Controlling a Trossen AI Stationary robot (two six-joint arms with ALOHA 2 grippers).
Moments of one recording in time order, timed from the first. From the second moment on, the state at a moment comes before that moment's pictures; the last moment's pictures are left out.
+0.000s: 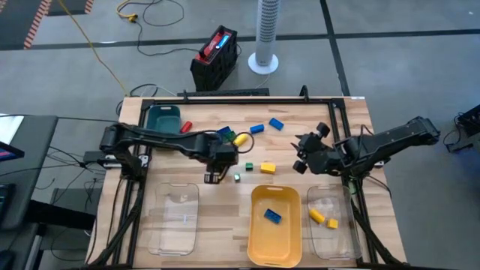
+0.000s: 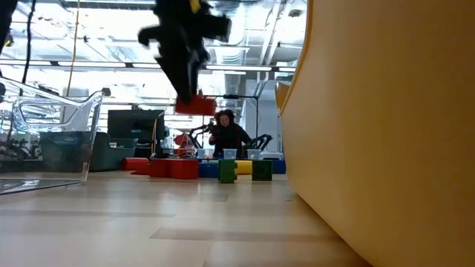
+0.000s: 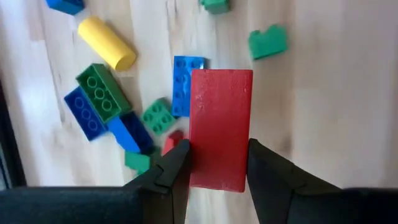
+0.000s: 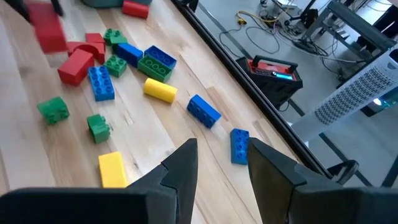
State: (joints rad) left arm -0.06 1.73 1.51 -1.09 -0.26 0.07; right arm 0.30 1.06 0.96 -0.81 0.87 0.44
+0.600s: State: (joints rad) left arm -0.14 1.25 1.22 -1.23 -0.51 -0.37; right arm 0.31 1.05 0.96 -0.73 0.89 0.40
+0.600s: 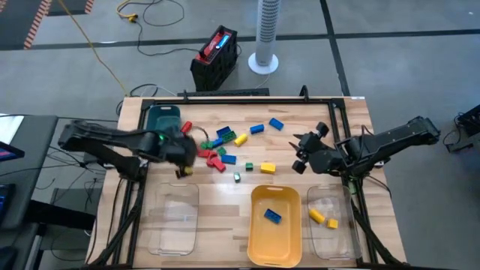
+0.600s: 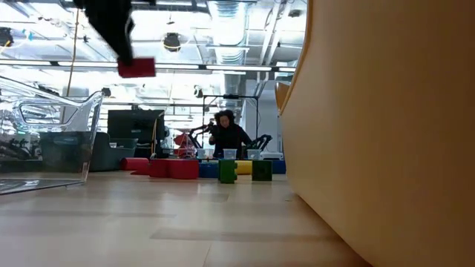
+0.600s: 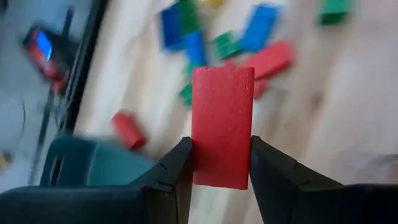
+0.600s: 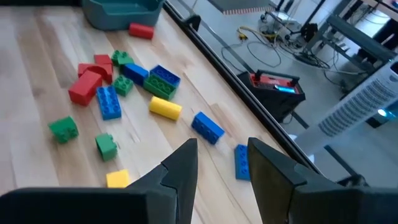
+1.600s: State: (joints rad) left arm 0.88 1.08 0.77 -0.92 -0.28 -0.19; right arm 0.31 1.05 0.96 -0.70 0.89 0.36
